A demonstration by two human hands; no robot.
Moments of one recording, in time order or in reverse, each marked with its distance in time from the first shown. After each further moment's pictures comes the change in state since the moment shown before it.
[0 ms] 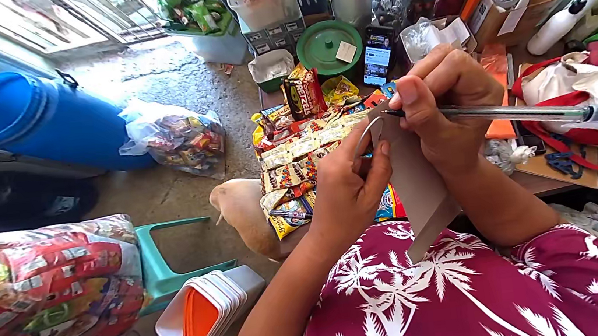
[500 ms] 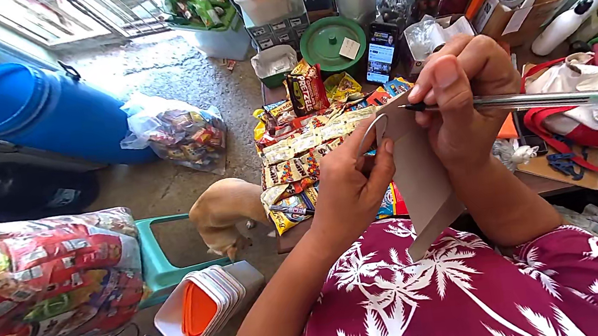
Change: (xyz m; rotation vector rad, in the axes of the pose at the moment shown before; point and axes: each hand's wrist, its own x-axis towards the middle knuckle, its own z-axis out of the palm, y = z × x) left_hand -0.004 0.001 0.000 -0.006 0.002 0.011; right_hand 0.000 -0.005 -0.006 0.134 0.021 0.058
